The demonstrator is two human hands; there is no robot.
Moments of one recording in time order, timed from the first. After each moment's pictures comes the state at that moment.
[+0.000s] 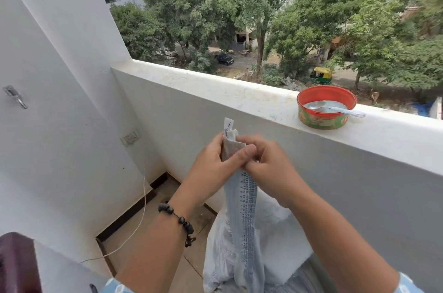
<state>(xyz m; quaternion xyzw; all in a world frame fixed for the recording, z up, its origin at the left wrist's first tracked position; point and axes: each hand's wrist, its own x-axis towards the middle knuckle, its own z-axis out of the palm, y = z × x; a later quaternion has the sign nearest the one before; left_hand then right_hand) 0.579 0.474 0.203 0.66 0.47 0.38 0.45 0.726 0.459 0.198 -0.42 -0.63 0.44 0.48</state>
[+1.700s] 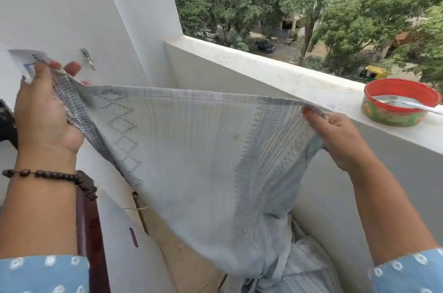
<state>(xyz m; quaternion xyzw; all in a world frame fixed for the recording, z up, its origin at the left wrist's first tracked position) 0.308 0.435 0.286 0.37 0.32 0.83 0.27 0.741 0.497 0.190 -0.44 -0.56 0.50 0.49</state>
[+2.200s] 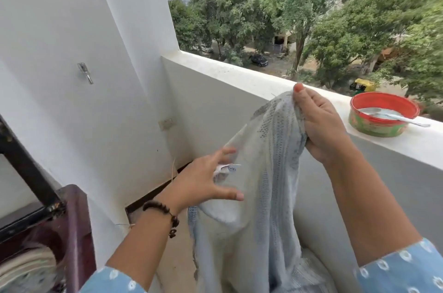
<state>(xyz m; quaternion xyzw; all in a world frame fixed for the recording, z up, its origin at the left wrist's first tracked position) 0.468 0.423 0.197 0.75 0.59 0.16 0.25 0.707 0.483 0.251 -0.28 -0.48 0.58 0.59</state>
